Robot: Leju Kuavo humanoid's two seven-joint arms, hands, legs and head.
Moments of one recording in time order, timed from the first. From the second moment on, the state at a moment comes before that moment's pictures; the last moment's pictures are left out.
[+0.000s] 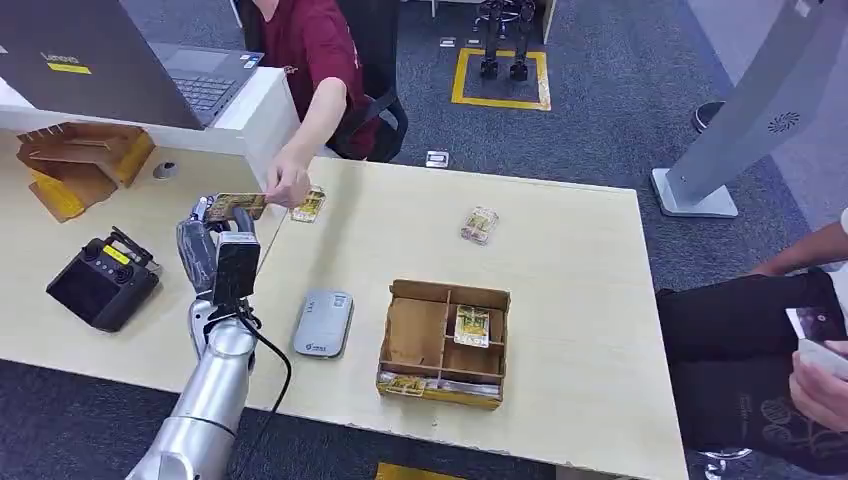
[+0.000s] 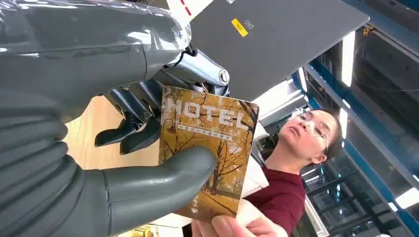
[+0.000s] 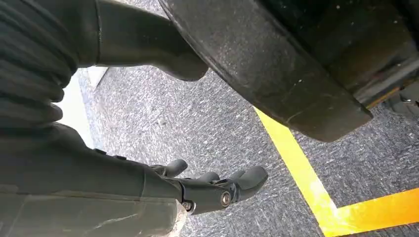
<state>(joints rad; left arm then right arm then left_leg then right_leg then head) -0.42 -0.12 -0.01 -1.12 -0.52 0.61 -0.51 -0.03 0.14 -0.51 -0.19 1.57 -0.18 0.03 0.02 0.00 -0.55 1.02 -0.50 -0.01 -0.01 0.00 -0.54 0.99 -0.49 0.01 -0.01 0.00</state>
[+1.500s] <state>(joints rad) -0.36 -0.09 0.36 -1.18 -0.65 0.68 -0.55 -0.03 0.14 -0.51 -0.19 1.57 -0.19 0.05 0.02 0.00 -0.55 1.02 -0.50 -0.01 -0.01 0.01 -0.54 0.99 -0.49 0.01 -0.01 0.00</state>
